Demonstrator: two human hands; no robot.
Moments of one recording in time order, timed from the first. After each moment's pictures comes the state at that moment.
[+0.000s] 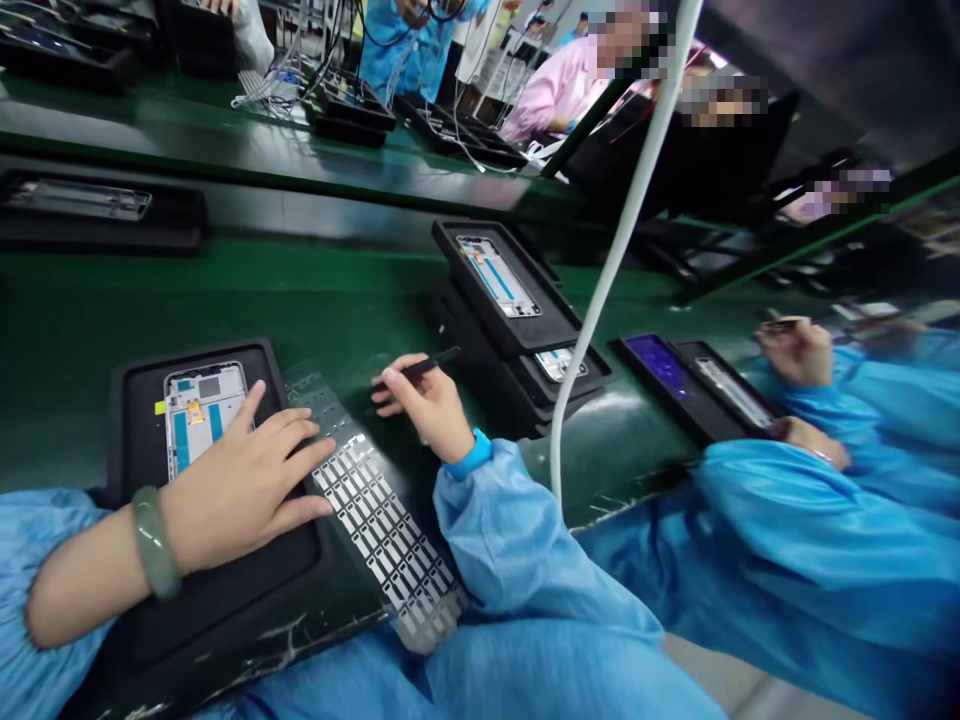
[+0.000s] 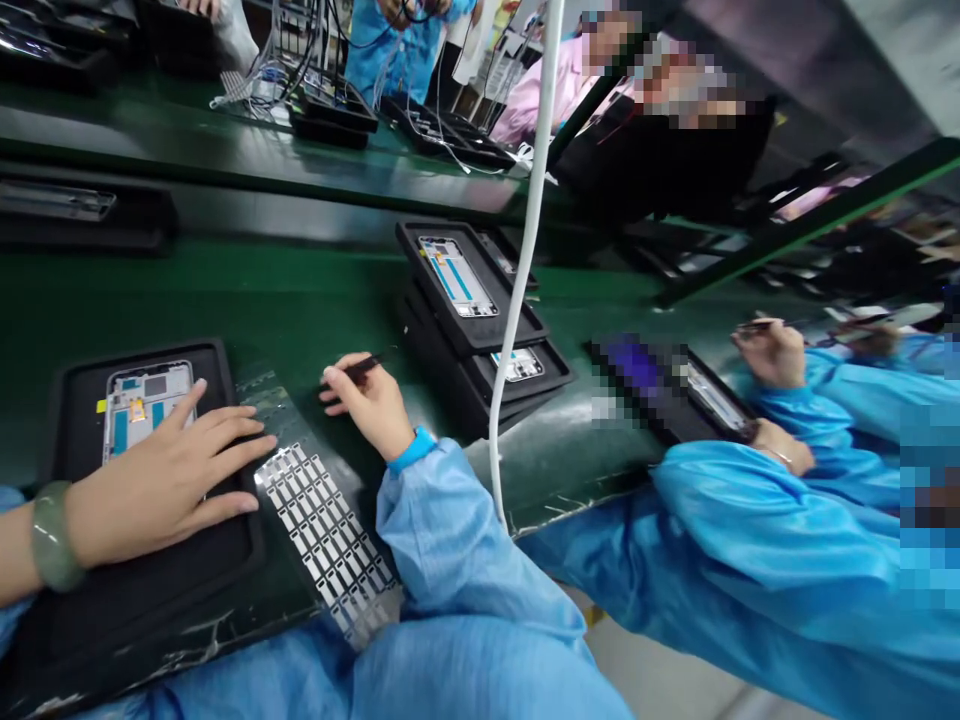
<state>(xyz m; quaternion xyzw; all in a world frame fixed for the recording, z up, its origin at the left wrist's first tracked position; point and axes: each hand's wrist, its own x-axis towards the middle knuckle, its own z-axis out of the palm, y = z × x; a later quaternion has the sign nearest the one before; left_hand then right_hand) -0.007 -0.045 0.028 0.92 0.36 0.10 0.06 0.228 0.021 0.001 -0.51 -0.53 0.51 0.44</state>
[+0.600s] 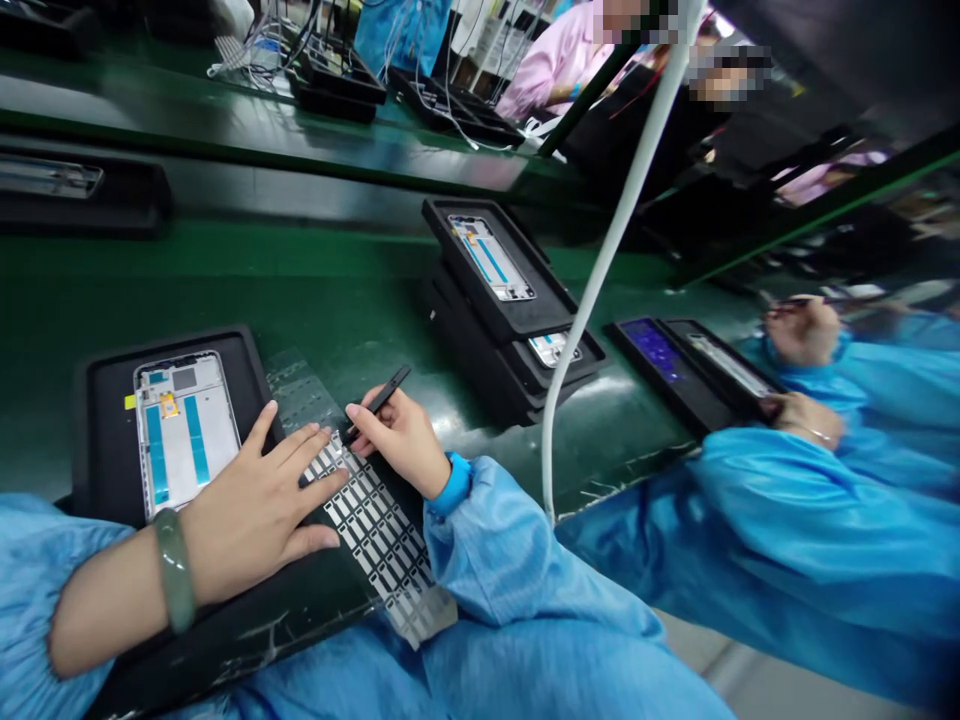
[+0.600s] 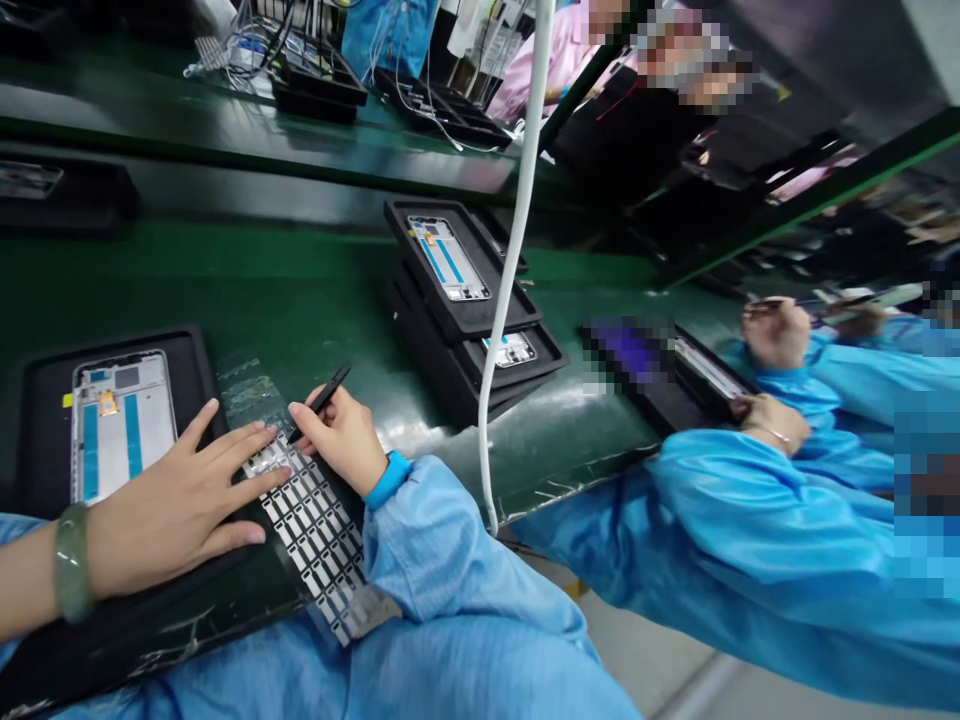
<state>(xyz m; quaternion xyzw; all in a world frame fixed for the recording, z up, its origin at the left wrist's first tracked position) 0.019 -0.060 0.012 0.94 0.33 0.06 0.08 0.217 -0.020 -0.012 -0.56 -0.52 0.53 0.37</state>
